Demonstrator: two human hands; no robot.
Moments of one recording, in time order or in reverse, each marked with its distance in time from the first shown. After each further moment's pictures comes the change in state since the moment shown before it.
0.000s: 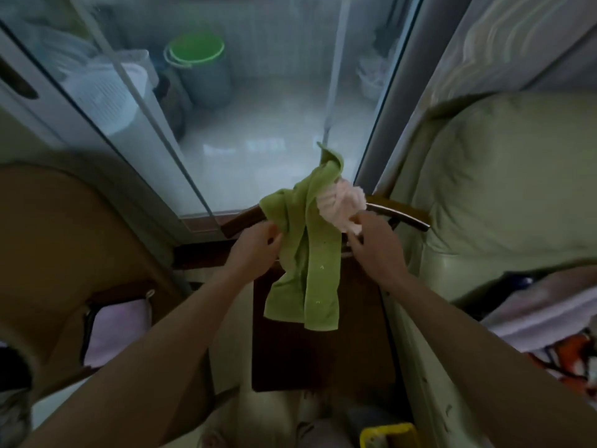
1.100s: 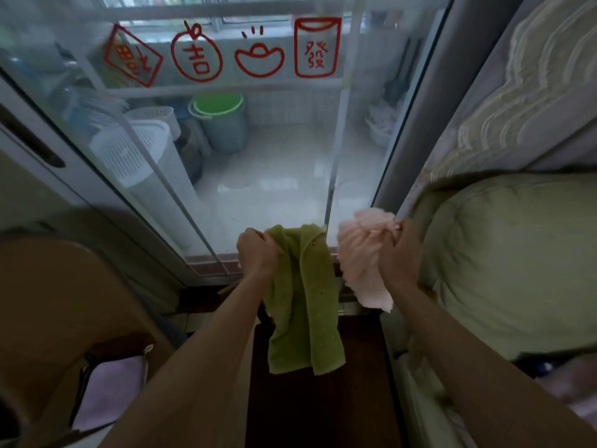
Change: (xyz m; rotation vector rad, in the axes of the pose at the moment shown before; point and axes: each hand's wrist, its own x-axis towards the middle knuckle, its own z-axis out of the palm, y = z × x) left_hand 0.117 0.052 -0.022 -0.211 0.528 -0.403; right_hand 0.116 0.011 -0.041 0.364 0.391 0.386
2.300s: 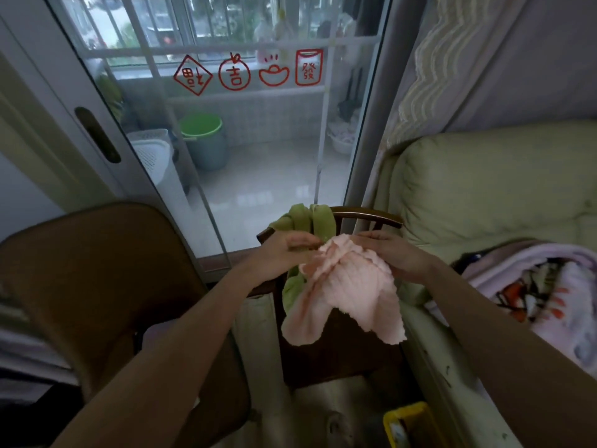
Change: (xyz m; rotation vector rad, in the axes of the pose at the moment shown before) left_hand -0.172 -0.072 -0.216 -0.183 -0.965 0.590; right_hand -0.248 -0.078 -0.140 0.609 -0.900 0.245
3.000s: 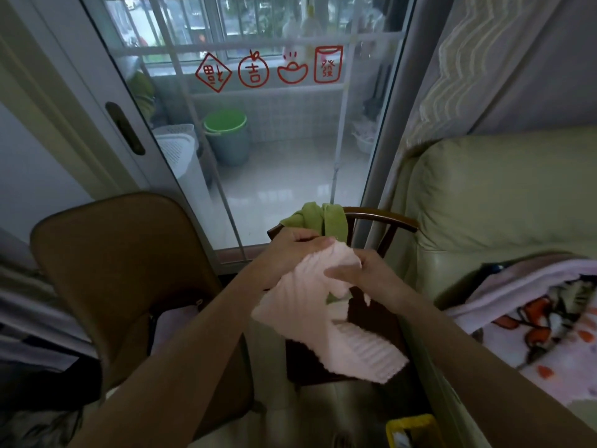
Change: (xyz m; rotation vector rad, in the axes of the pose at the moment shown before) left_hand -0.005 0.031 0.025 -0.263 0.195 -0.191; right_hand -0.008 0.028 0.029 -0.342 0.008 -0.103
